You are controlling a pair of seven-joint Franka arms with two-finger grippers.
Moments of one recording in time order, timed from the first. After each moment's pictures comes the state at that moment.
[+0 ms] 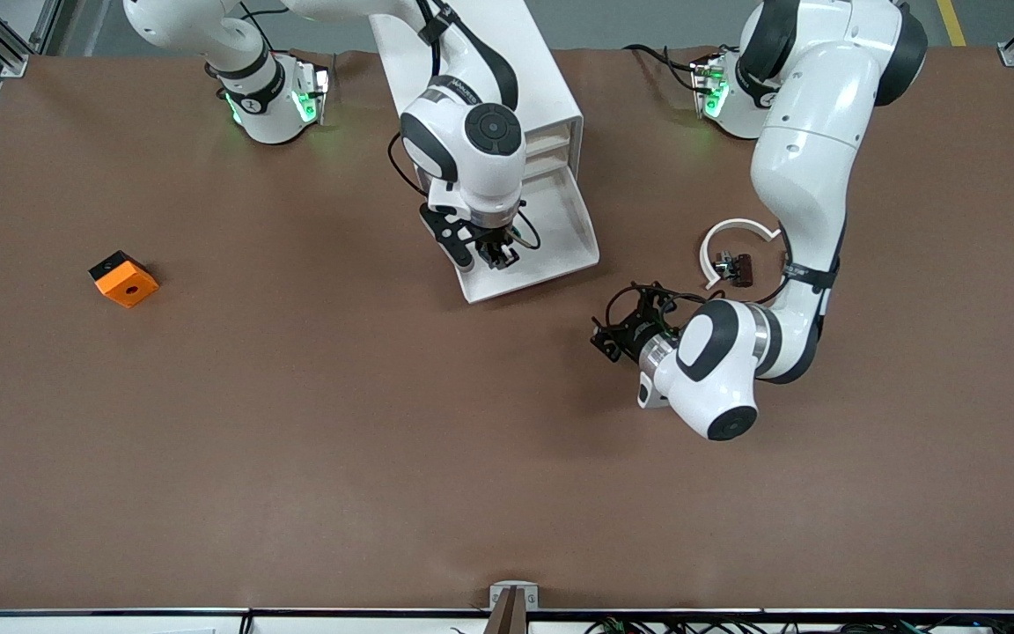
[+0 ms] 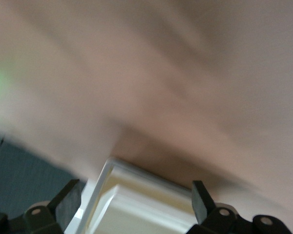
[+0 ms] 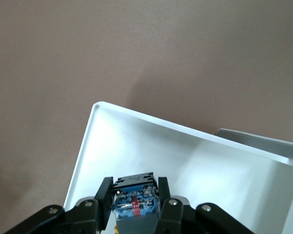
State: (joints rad) left arm -0.37 0.90 0.01 -1.23 -0.53 1.50 -0.97; right arm 0.94 0.46 -0.08 -1.76 0.00 2.15 1.84
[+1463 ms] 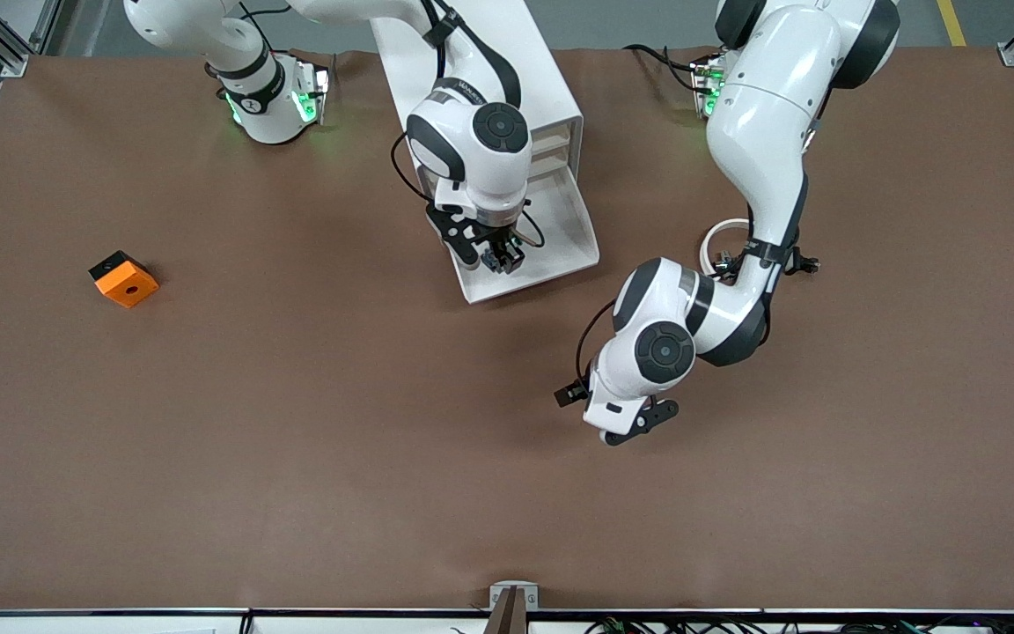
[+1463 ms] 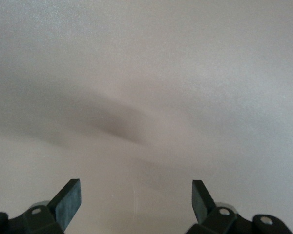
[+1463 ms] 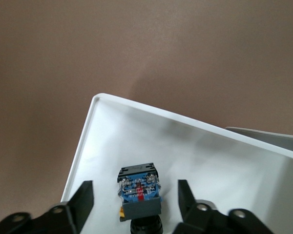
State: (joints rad) left arm -0.51 0.85 0.00 -1.24 -0.20 2.06 -0.85; right arm 0.96 0.47 -0.08 -1.76 -0.03 2.18 1.85
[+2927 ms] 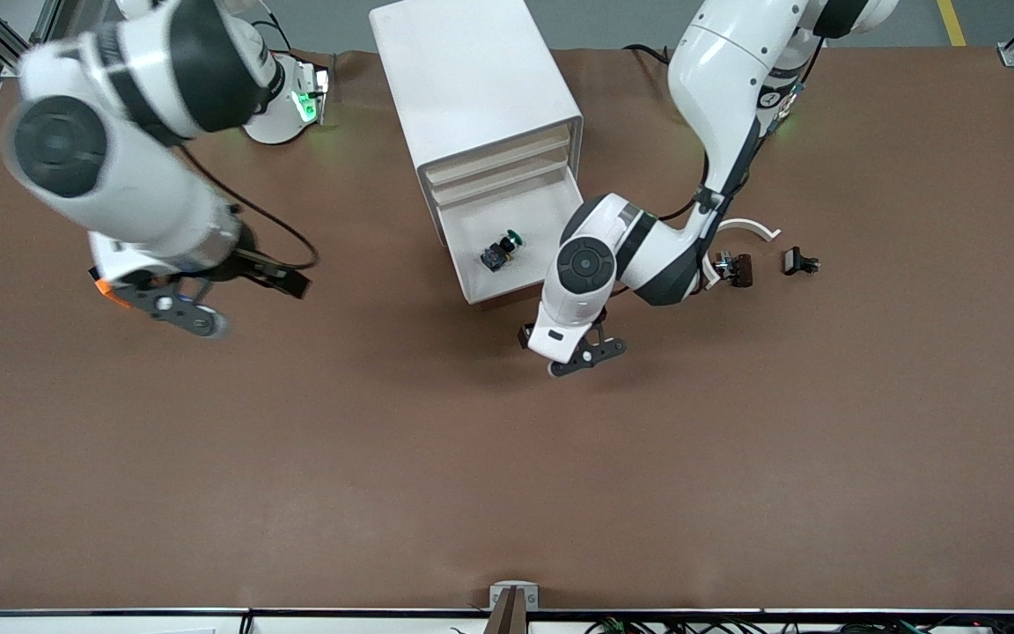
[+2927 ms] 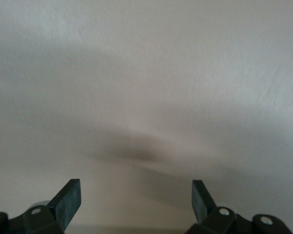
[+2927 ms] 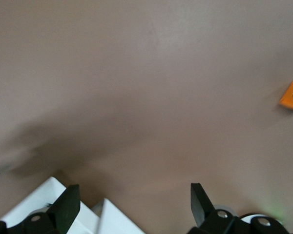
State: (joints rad) left arm -0.69 0.70 0.00 -1.56 -0.09 2.21 -0.98; right arm 0.38 0.24 -0.11 -1.41 0.06 1.50 0.59
